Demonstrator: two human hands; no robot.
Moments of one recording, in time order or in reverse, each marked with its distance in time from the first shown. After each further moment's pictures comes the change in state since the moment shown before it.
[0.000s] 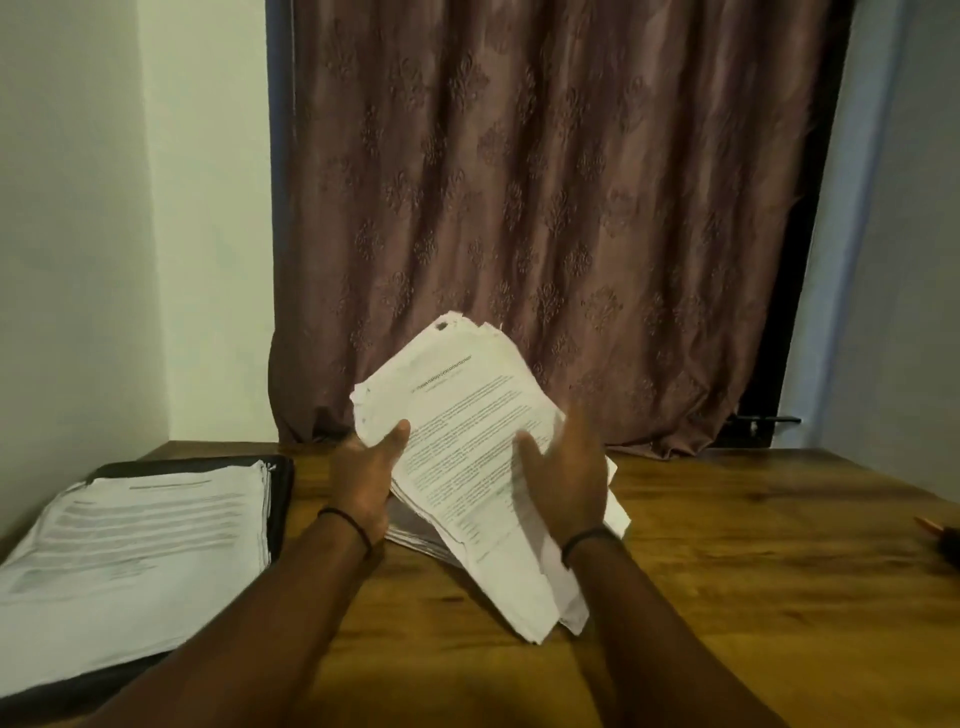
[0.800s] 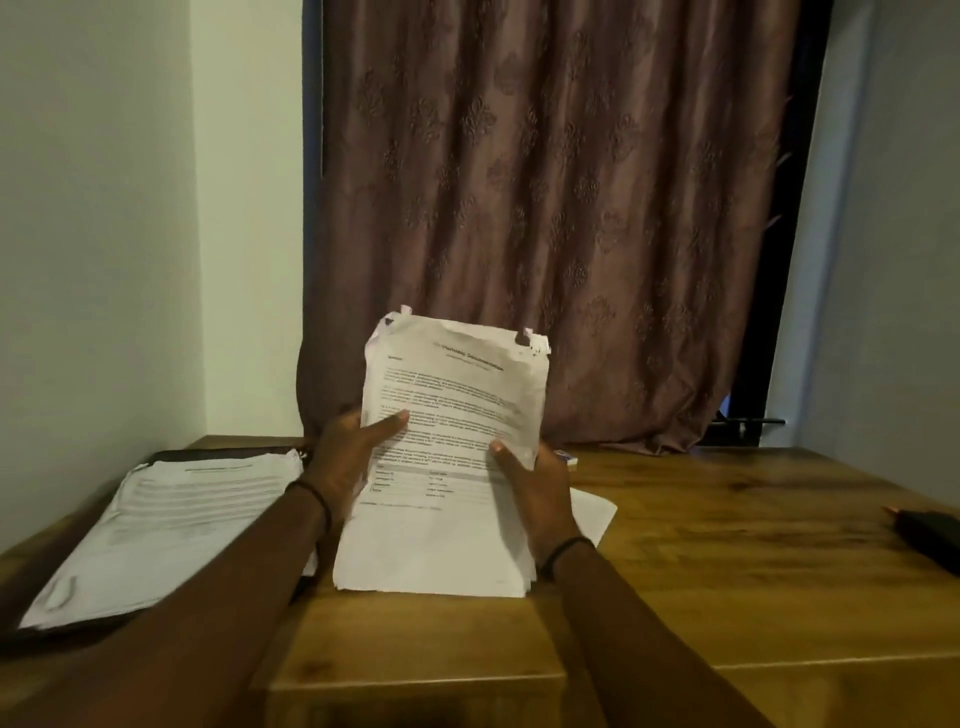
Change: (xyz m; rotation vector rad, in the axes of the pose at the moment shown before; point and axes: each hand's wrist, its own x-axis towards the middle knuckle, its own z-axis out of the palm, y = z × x) left_hand -0.047 0.058 -0.036 0.035 -0.199 -0.003; right_hand -0.061 -0.028 -0.013 0.855 -0.296 0.196
